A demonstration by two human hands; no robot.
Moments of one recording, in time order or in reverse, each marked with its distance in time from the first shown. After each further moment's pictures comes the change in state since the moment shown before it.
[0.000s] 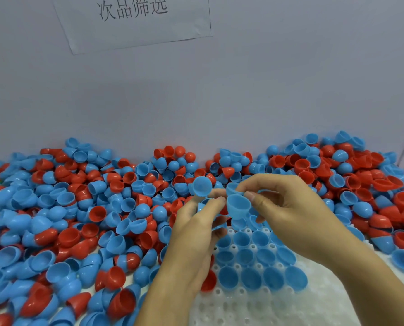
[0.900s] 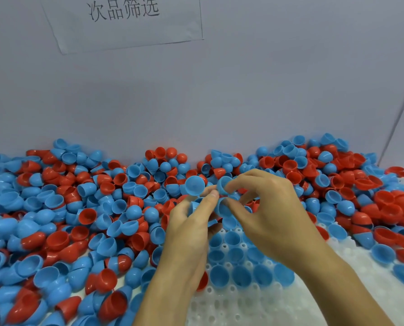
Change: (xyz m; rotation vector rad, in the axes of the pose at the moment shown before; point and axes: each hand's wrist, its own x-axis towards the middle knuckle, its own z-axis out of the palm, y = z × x) left_hand 0.005 -0.006 0.006 -0.080 0.071 0.048; right_hand -0.002 0.001 0.016 -0.363 0.217 -0.150
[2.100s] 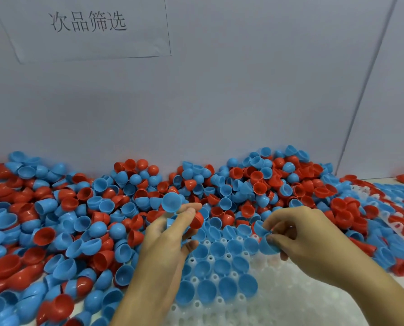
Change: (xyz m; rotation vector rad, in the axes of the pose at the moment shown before) left_hand -0.003 -0.005 0.011 0.015 -0.051 -0.024; right_hand -0.029 0.055 -0.079 -0.161 -0.335 0.441
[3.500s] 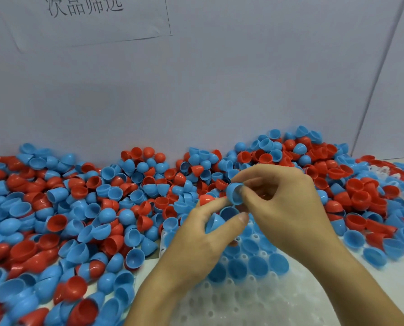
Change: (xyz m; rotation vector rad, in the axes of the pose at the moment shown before) left_hand -0.012 -0.004 0.007 0.503 -0.455 0.143; right_hand 0.003 -0.054 0.030 0.467 0.372 -0.220
